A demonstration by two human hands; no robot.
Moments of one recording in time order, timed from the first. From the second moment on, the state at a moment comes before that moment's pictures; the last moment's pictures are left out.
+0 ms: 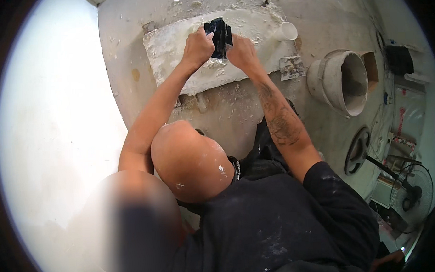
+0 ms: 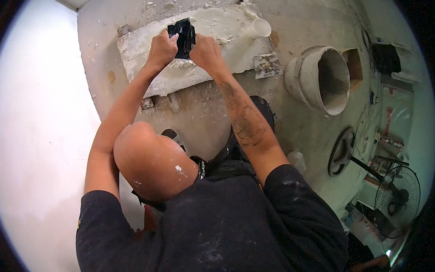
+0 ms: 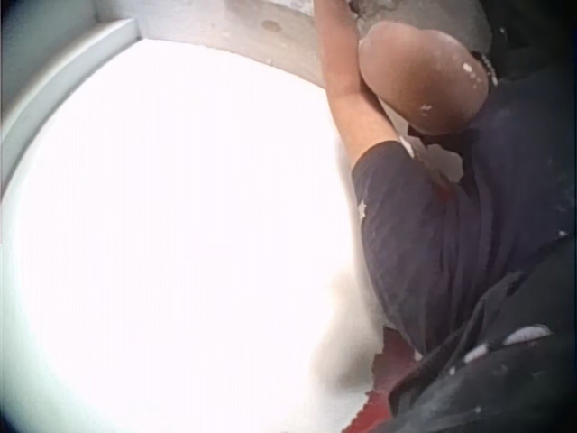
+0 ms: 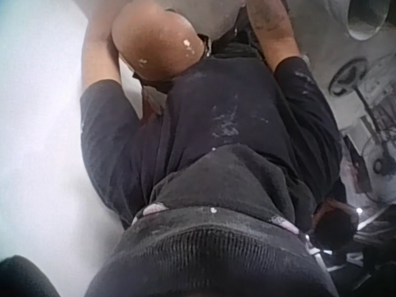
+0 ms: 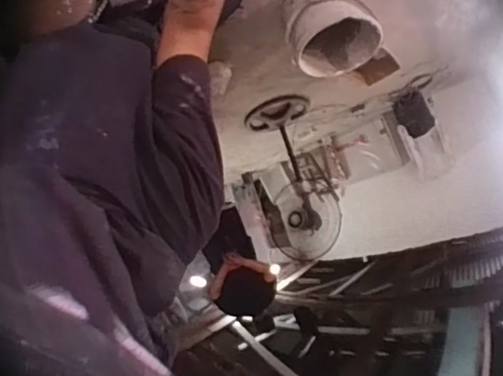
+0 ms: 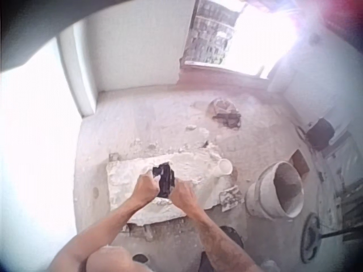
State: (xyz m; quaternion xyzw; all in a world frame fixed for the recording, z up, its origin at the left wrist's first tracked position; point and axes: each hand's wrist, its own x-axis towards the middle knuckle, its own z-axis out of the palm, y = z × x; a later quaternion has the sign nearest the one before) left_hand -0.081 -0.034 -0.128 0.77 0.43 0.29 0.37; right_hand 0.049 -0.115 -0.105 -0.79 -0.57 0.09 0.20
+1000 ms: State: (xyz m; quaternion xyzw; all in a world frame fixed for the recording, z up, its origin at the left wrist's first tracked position) left_hand -0.091 0.020 -0.156 0.74 0.47 0.17 0.44; right_hand 0.094 -0.182 -0.086 -0.79 -0.52 0.14 0.29
